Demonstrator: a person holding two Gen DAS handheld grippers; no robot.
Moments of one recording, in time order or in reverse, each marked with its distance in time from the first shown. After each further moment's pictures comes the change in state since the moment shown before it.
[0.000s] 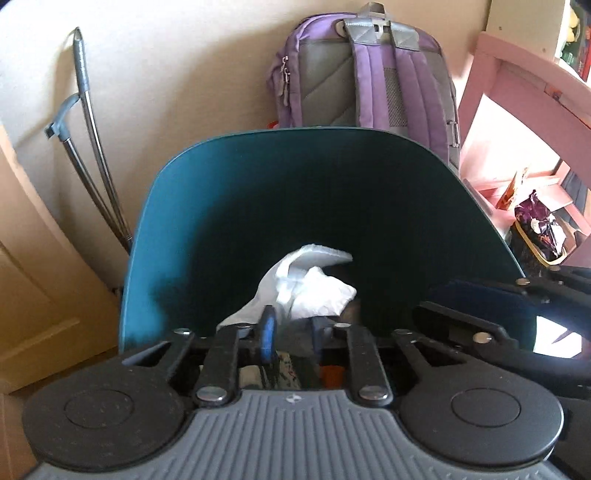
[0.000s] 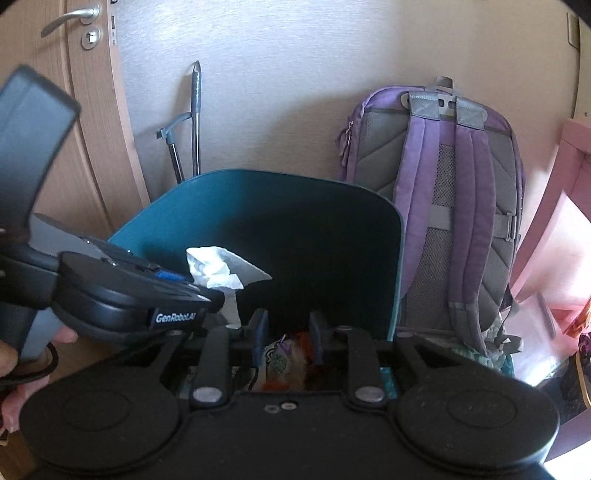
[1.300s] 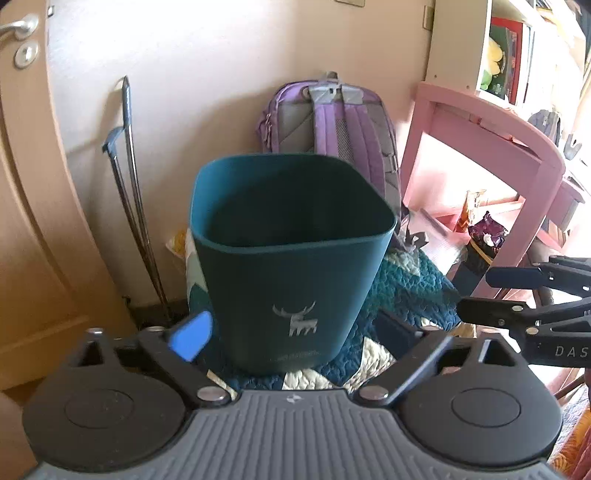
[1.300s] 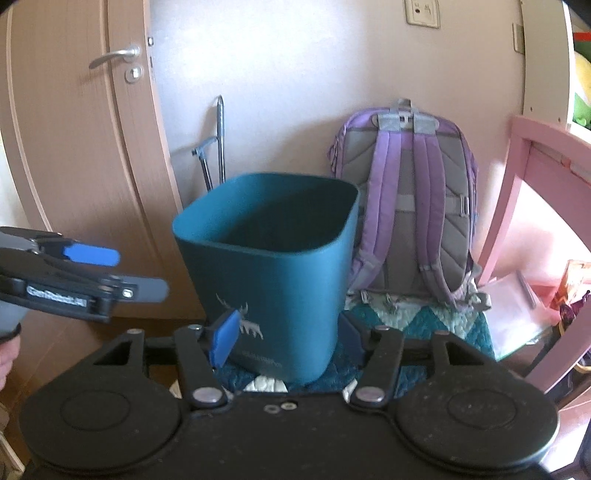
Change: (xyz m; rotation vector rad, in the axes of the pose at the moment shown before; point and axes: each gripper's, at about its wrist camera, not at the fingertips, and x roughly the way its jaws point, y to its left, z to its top) left arm -0.146 -0.014 -0.122 0.007 -0.211 -0.044; right arm -0.139 -0.001 -0.086 0.034 -0.048 0.032
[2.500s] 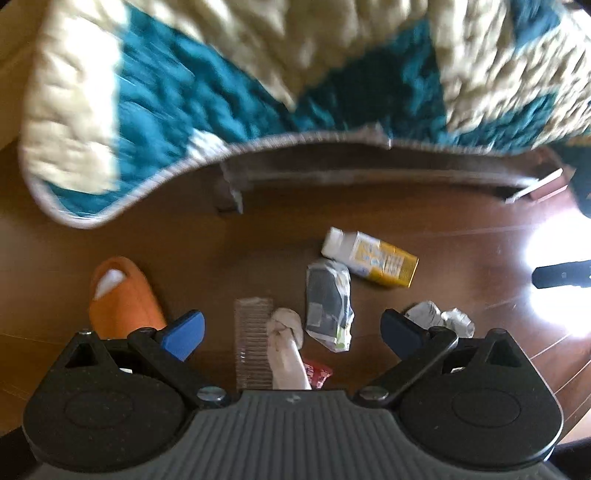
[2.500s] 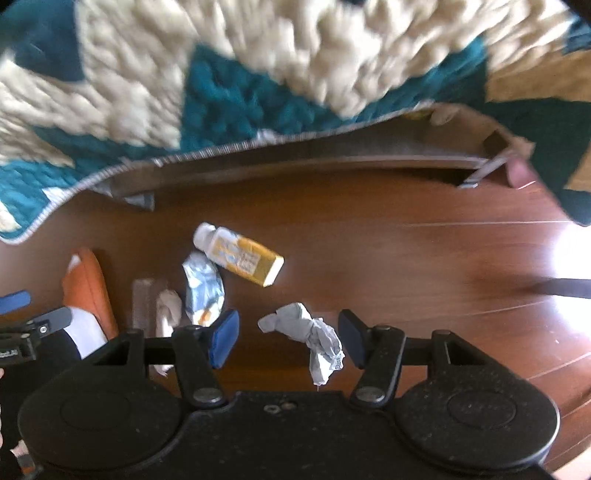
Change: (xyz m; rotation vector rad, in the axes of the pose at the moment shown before) left arm 0.302 0.014 -0.317 -0.201 0.674 0.114; right arm 0.292 -0.126 -0.306 0.294 0.859 -0.042
